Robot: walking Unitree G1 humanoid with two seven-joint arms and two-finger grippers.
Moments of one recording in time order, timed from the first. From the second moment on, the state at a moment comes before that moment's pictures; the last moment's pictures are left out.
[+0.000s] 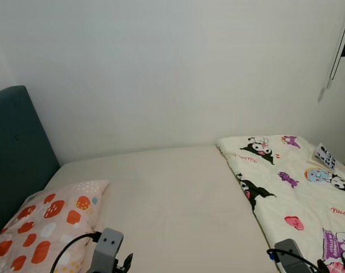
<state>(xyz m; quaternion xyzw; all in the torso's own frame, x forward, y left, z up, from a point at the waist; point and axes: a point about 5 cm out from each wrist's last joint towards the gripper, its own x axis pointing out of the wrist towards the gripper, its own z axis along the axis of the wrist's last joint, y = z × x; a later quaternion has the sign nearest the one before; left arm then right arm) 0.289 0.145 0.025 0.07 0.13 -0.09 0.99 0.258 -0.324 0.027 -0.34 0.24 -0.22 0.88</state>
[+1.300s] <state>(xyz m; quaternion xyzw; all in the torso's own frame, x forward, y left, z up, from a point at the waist) 0.288 0.145 0.021 0.07 0.14 -0.08 0.98 0.266 -0.323 0.031 -0.34 0.24 -0.22 0.88</state>
